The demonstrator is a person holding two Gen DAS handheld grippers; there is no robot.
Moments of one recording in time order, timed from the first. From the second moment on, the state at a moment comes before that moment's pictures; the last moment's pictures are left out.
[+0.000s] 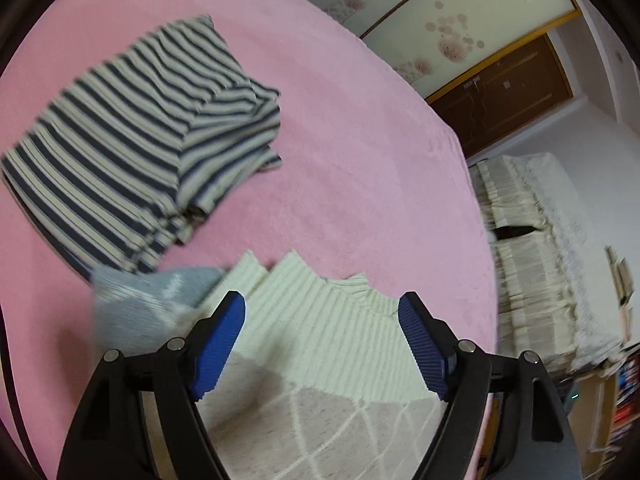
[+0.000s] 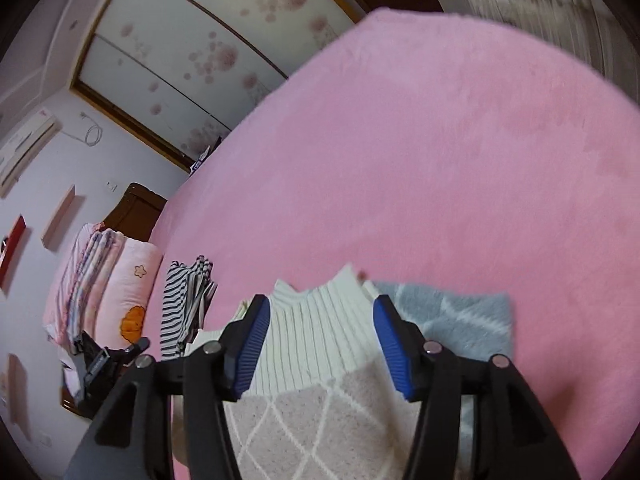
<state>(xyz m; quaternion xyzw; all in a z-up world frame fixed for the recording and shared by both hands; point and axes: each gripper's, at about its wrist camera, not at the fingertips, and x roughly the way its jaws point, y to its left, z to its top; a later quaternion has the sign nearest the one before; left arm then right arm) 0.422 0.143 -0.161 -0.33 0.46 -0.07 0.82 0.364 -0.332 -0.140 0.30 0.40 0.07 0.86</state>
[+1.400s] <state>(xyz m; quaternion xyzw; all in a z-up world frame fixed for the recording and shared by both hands) 0.390 0.092 -0.180 0.07 0.43 -0.02 0.90 0.359 -0.291 -0.174 0.03 0.42 0.00 0.91</state>
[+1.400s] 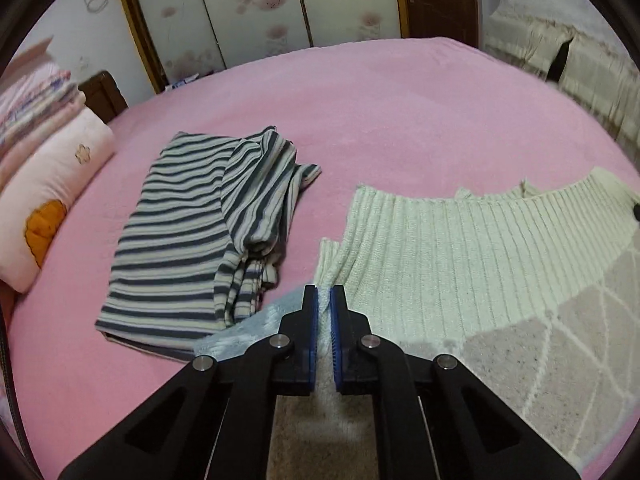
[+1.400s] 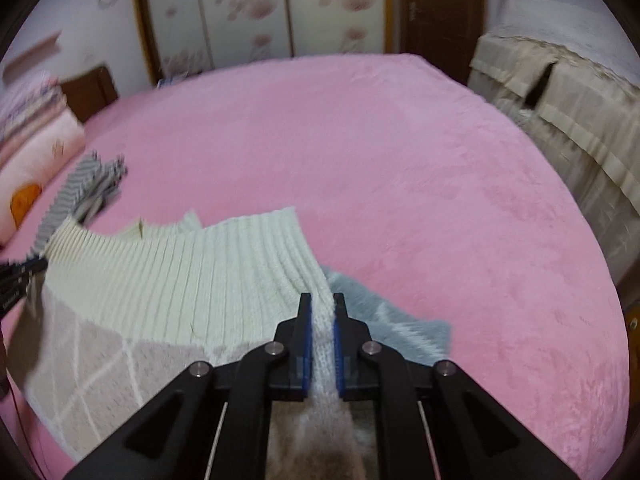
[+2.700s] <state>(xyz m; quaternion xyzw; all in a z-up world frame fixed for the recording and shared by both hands) 0.414 0.109 -0.239 0.08 0.43 0.05 0.90 0.376 -0.299 -0.223 0.03 0.43 -0.03 0.90</state>
